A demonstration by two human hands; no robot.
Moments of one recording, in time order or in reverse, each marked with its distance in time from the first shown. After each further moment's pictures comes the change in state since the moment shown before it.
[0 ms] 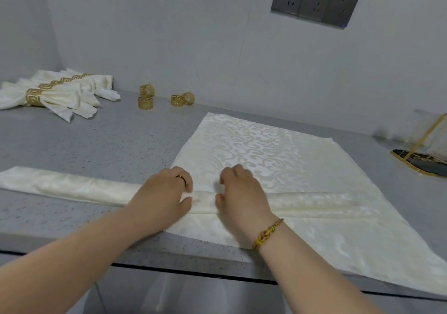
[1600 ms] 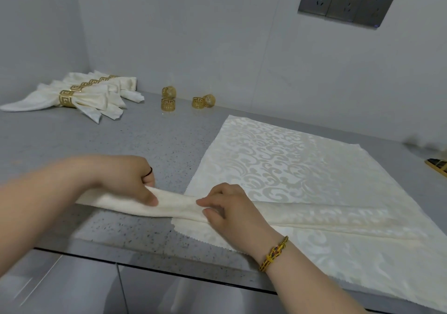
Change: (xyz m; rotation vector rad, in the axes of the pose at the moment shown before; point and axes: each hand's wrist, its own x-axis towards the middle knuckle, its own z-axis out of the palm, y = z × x) left_hand -0.001 -0.073 -0.082 0.011 -0.609 -0.238; right_hand 0.005 -0.036 0.021 0.440 -0.072 -0.231
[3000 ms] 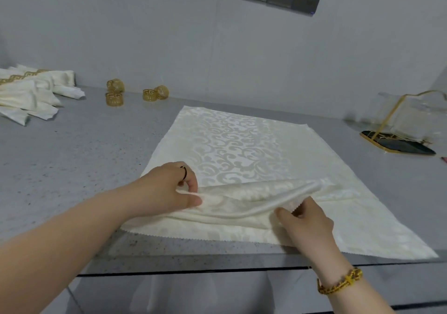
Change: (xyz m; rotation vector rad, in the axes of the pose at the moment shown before) left_hand 0.032 0.105 0.044 -0.320 0.284 0.437; right_hand -0.116 0.058 -0.067 0.150 0.548 0.778
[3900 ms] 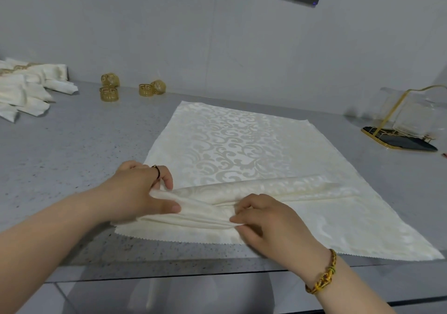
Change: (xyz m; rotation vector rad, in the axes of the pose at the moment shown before) left_hand -0.006 -0.036 -0.009 0.248 -0.031 -0.098; right_hand 0.008 -0.002 0.030 -0.355 -0.186 -0.947
